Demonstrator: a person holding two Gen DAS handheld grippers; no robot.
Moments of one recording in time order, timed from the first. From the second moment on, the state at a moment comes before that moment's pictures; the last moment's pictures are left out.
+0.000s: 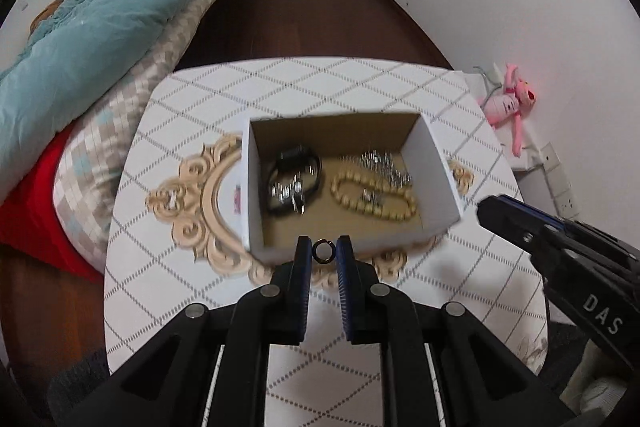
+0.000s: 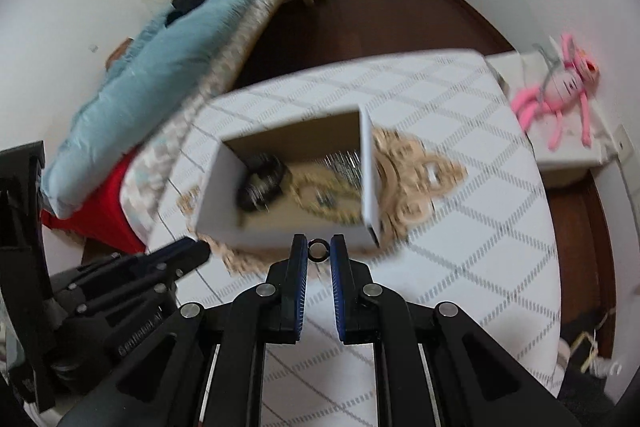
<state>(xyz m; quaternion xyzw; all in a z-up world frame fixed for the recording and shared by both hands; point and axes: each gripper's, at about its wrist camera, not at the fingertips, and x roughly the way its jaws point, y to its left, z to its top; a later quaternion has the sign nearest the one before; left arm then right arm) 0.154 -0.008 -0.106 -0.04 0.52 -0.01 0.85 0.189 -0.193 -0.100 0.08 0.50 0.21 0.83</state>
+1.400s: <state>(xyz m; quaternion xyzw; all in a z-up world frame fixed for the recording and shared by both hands) 0.200 0.032 -0.127 -0.02 0.56 0.09 0.82 0.254 -0.176 -0.132 -0.05 0.56 0.11 0.82</state>
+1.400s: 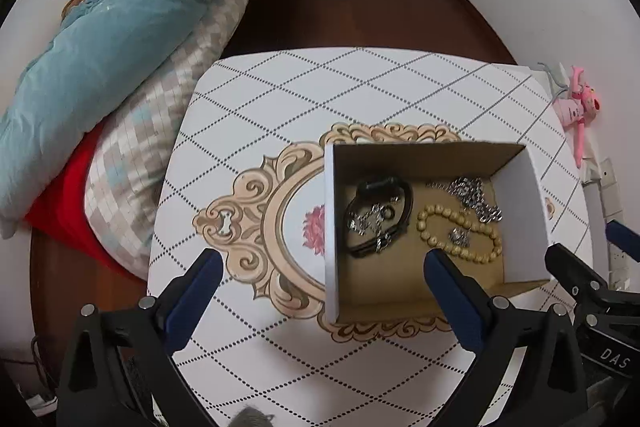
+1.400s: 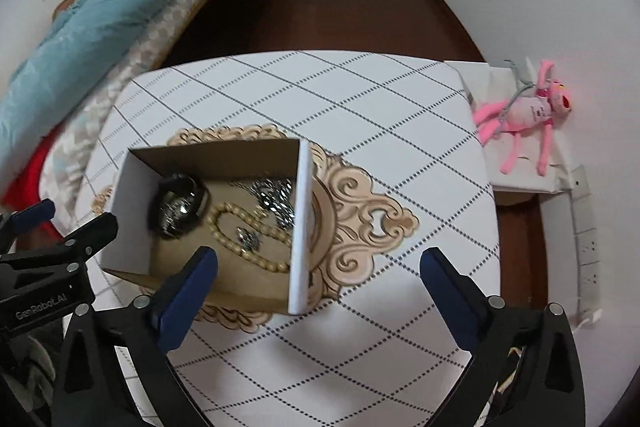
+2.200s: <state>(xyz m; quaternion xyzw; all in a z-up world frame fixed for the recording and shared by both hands) 0.130 0.025 -0.064 -0.02 0.51 0.10 0.86 0.193 -0.194 -0.074 -0.05 0.50 0.08 0.86</state>
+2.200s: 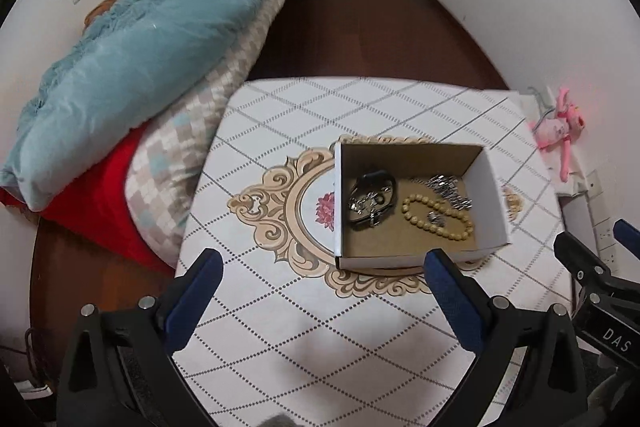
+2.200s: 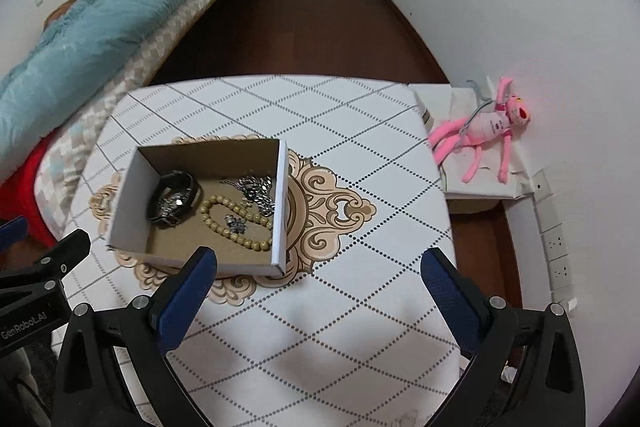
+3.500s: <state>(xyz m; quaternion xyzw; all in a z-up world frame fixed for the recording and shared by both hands) 0.005 0.003 0.075 -0.04 0.40 0.06 0.91 0.029 -0.239 0.119 -0.01 0.36 0.07 0.93</state>
